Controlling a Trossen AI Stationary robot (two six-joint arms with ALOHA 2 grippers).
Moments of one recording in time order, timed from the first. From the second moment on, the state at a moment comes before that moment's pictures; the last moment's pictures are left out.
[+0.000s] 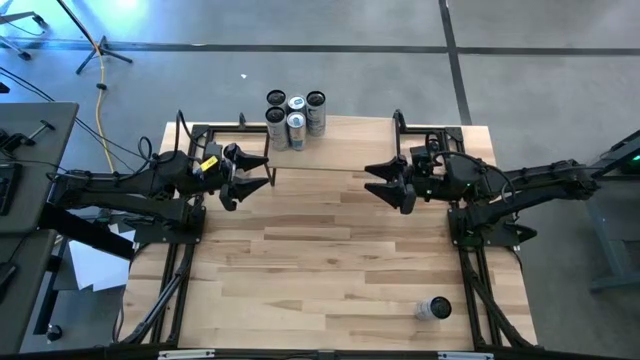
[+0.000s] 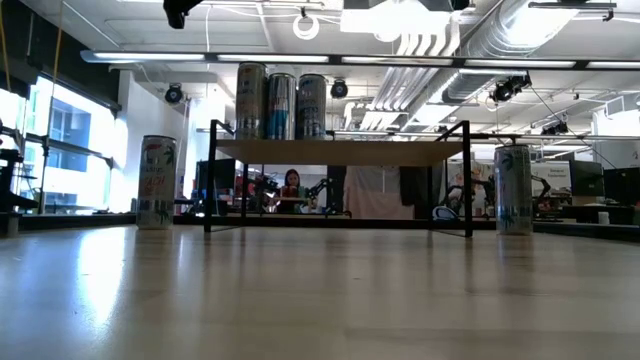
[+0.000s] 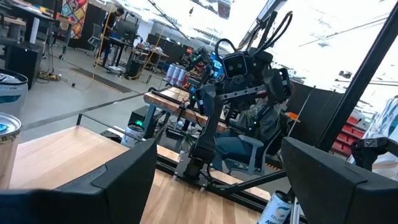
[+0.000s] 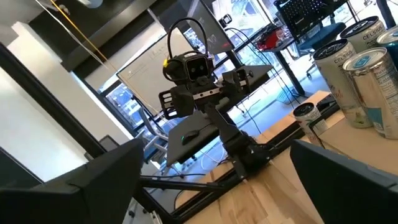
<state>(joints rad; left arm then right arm) 0.03 0.70 0.63 0.23 -0.14 -0.36 0.12 0.98 0.86 0.20 0.23 0.63</state>
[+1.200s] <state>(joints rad) 0.03 0.70 0.63 0.22 -0.19 -0.36 0.56 1.06 1.12 -1.16 -0.09 1.81</state>
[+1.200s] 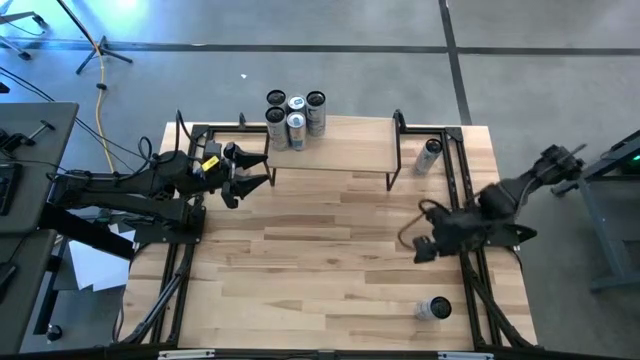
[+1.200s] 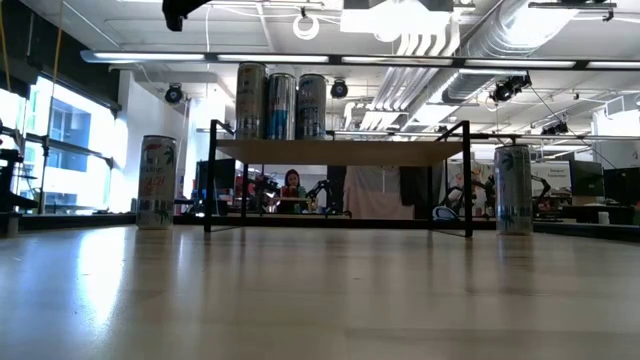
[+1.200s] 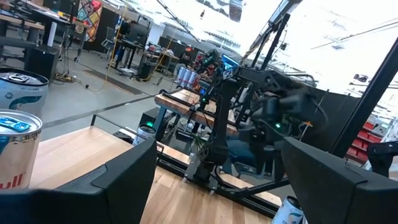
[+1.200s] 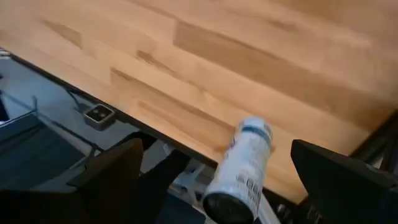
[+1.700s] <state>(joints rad) 0.03 0.70 0.63 0.20 -0.19 -0.36 0.81 1.32 1.12 -1.05 -0.18 2.12</state>
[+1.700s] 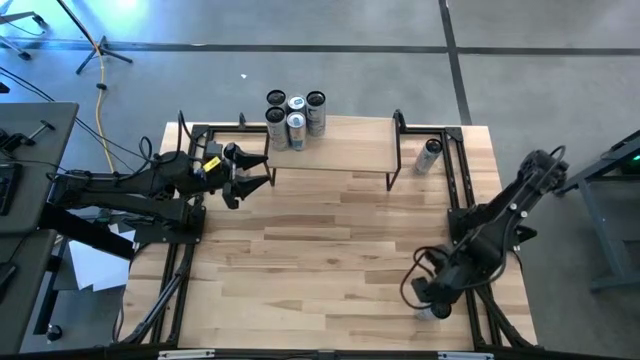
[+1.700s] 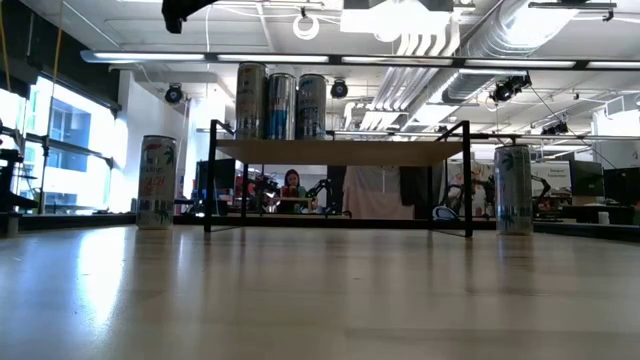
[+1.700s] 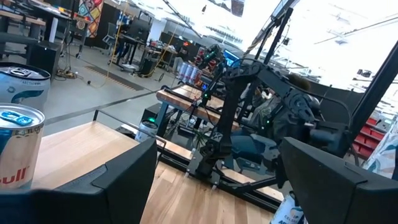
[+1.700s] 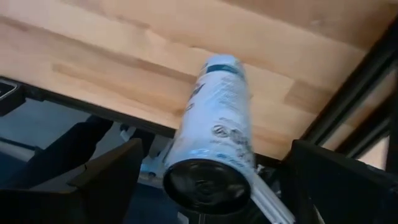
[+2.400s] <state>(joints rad) 0.03 0.70 0.63 0.20 -0.19 -0.36 0.84 1.46 1.12 -0.96 -0.27 2.11</state>
